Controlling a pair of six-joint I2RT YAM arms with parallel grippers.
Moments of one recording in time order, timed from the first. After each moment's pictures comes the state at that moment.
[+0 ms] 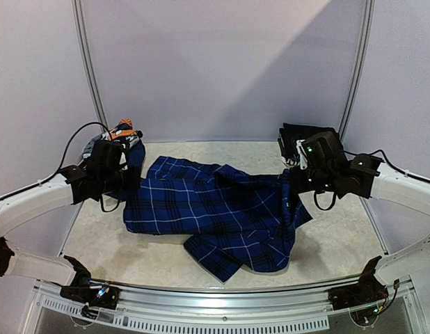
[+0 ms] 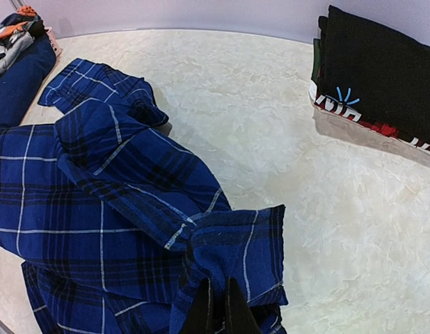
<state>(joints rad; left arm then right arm) -0.51 1.17 0.82 -0.32 -0.25 -0.48 0.77 1.26 1.03 -0.51 0.35 0.42</state>
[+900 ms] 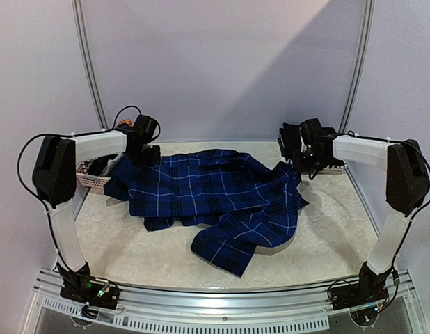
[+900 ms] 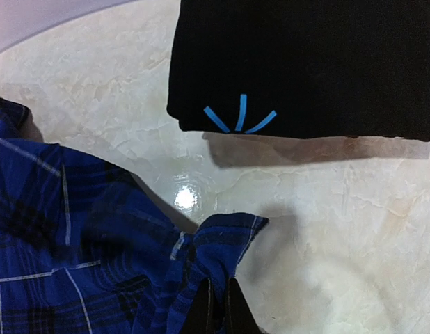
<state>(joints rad) -0.35 1.96 1.49 -0.47 -0.30 -0.34 0.35 1.81 1.34 -0.46 0.22 0.38</state>
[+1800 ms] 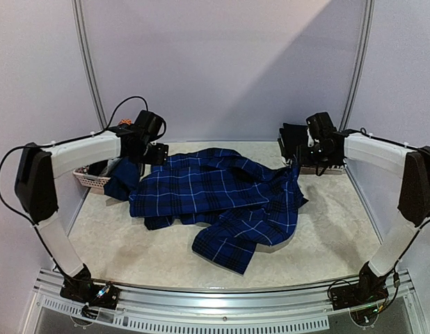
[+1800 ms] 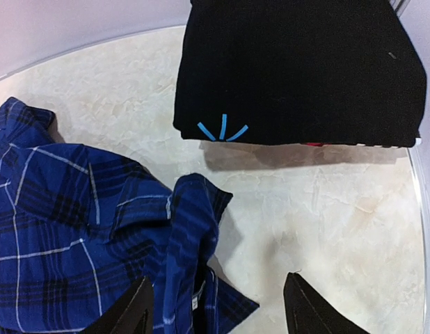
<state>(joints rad) -0.49 1.77 1.40 -0.50 -0.46 -0.30 0.35 1.70 1.31 -0.49 0.24 0.36</state>
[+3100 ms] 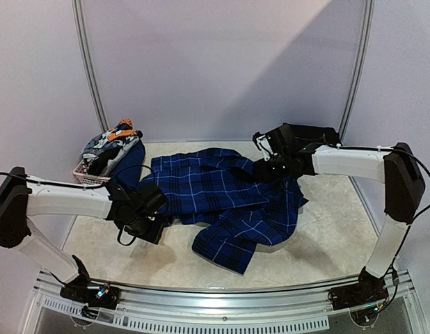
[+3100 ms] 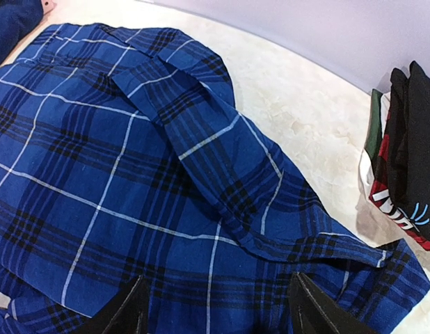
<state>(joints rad) -0.82 1.46 0.76 -0.61 -0.25 -0.52 0.66 1.81 1.31 -0.26 0.23 0.07</state>
